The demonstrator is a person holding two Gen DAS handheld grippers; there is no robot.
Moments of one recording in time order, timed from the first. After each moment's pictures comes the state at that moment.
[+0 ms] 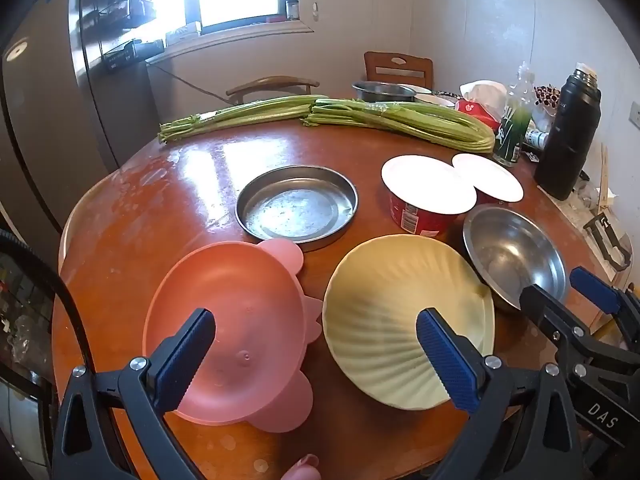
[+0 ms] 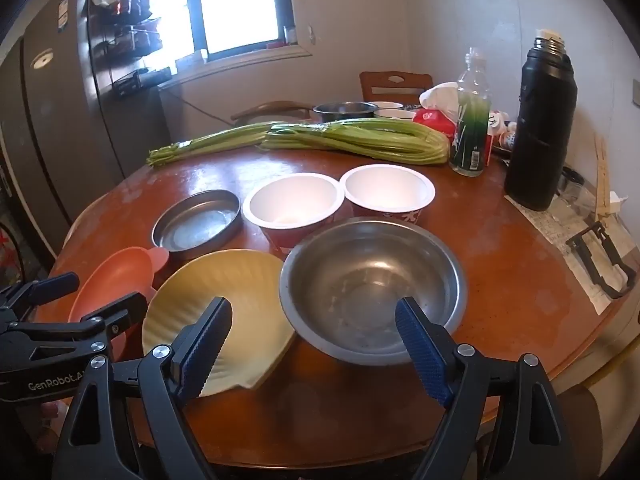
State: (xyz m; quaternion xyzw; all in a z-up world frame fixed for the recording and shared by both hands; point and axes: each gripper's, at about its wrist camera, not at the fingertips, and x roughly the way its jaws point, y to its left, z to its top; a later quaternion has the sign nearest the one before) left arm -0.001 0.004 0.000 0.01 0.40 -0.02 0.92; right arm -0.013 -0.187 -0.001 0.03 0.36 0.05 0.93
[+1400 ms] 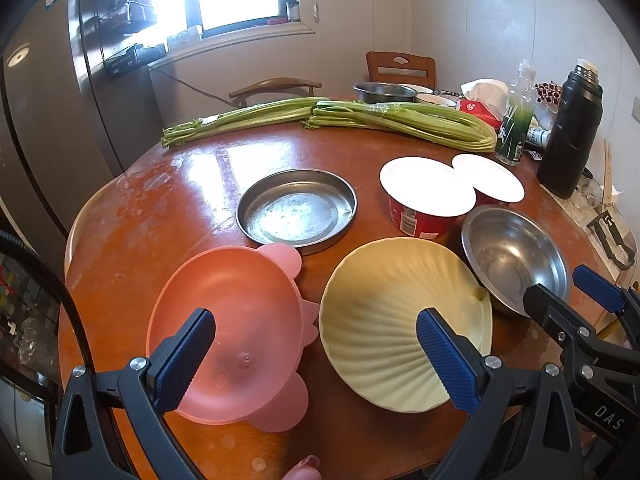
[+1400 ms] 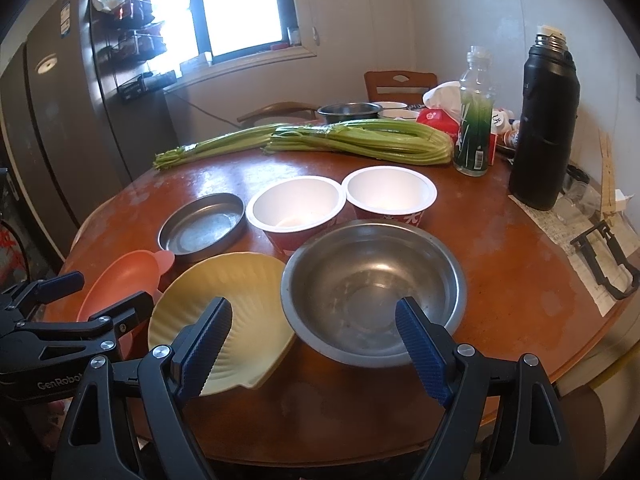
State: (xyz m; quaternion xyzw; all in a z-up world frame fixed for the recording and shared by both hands) left arm -0.001 -0.005 0.003 0.03 0.40 -0.01 0.91; right arm -0.015 -0.193 0.002 0.04 0.35 0.06 0.93
